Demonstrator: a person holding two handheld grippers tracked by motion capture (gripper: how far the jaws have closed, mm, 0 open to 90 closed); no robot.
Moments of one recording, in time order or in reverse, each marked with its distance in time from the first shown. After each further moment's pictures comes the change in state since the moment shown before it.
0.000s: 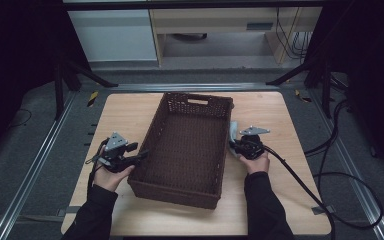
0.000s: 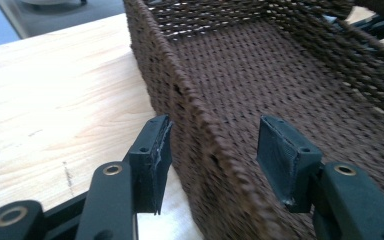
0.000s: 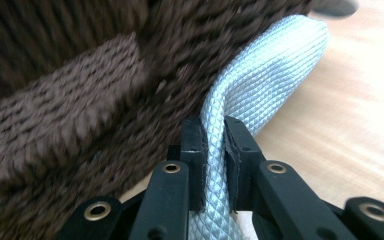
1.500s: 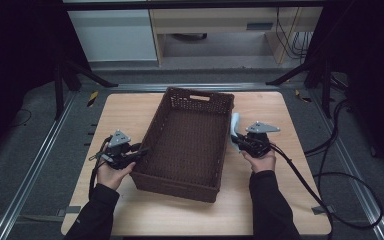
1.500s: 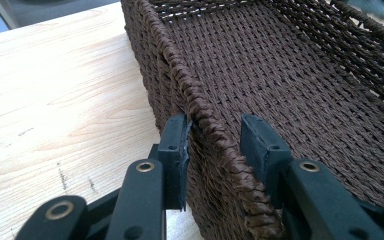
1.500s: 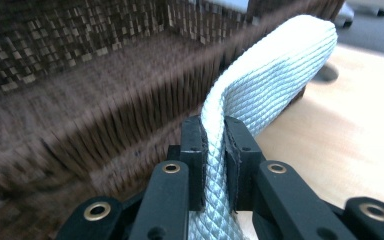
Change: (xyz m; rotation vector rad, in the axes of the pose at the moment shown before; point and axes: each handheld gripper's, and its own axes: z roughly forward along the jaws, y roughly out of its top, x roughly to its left) left arm 0.008 0.002 0.016 0.035 -0.003 0.007; right arm 0.008 0.021 -0.040 -0.128 0.035 -0.052
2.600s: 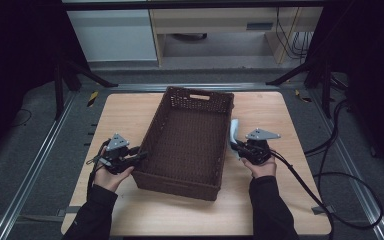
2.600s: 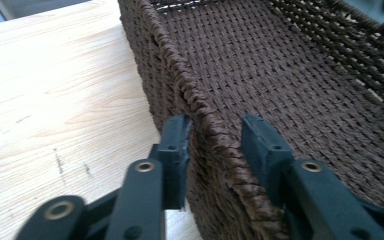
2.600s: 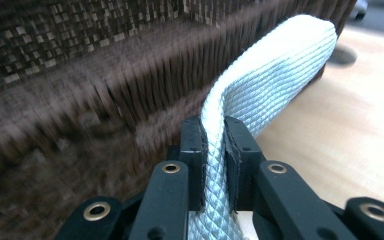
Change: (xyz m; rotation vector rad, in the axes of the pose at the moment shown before) left arm -0.007 -0.005 -0.010 0.010 -0.013 -0.013; right arm 0.011 -0.014 -0.008 0.017 0.028 0.007
